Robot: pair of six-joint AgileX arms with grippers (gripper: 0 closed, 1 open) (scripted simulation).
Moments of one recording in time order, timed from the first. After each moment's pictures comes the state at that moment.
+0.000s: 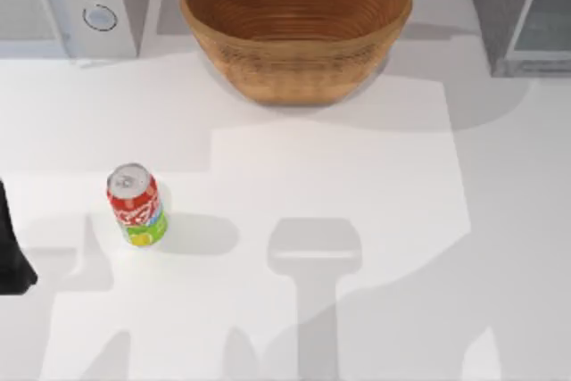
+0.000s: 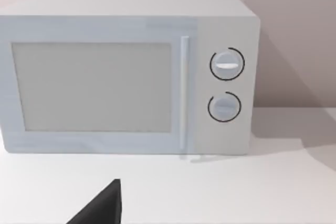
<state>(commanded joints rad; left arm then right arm) 0.00 0.00 0.00 0.00 0.00 0.00 -0.24 2.33 1.34 0.99 -0.21 0.00</state>
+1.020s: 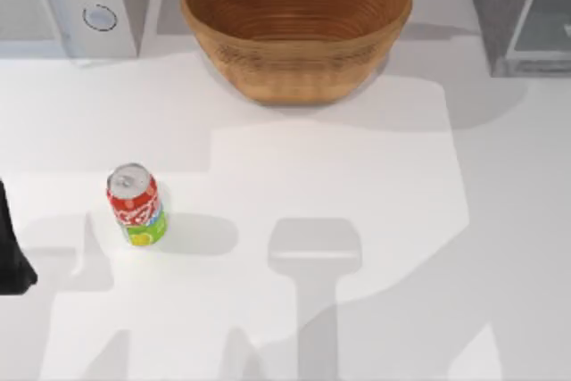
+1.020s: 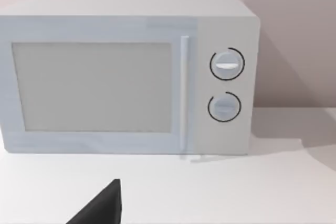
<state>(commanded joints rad) 0.00 0.00 0.00 0.00 0.00 0.00 -0.25 2.28 1.35 0.92 -0.21 0.00</state>
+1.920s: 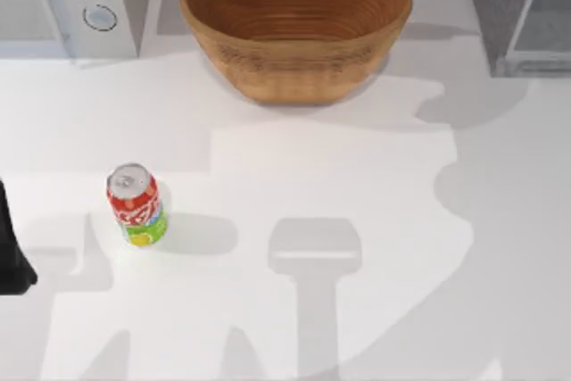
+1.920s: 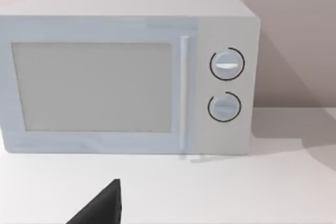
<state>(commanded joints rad) 0.00 0.00 0.00 0.00 0.00 0.00 -0.28 2.06 1.13 0.92 -0.24 0.01</state>
